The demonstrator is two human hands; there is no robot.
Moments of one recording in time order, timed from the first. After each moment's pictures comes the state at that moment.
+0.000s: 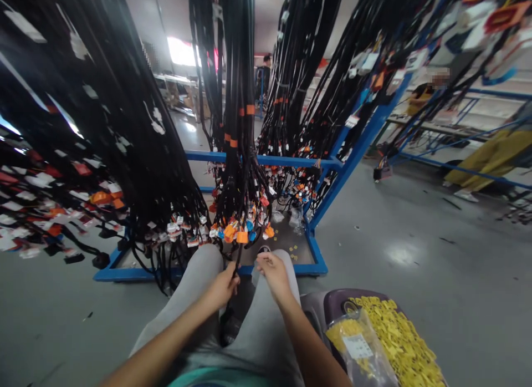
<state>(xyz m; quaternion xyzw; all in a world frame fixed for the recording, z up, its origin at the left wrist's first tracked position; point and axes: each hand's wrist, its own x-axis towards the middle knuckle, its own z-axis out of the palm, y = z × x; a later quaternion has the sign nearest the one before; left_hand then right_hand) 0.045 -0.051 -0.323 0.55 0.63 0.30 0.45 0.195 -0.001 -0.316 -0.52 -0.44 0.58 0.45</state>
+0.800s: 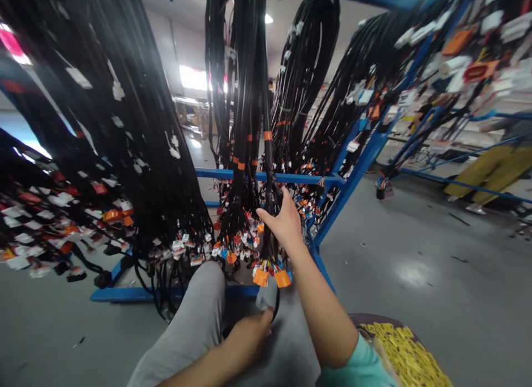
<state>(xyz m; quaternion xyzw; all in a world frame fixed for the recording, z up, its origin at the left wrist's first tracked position) 0.093 -0.075 -0.281 0.75 0.55 0.01 0.36 0.181 0.095 -0.177 -0.50 -0.70 0.15 0.48</state>
